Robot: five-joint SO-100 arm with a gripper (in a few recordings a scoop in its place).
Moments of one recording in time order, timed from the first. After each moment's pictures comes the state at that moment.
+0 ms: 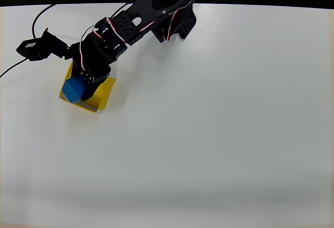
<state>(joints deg) 46.8 121.5 126.3 37.0 -86.3</state>
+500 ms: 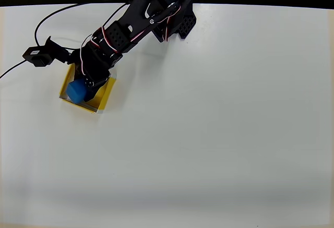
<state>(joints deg) 47.4 109.3 135.3 21.9 -87.0</state>
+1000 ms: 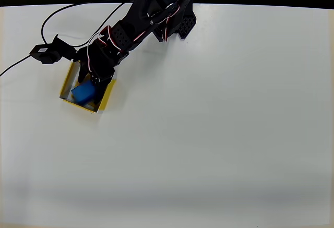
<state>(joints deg) 48.4 109.2 144.5 8.1 -88.6</state>
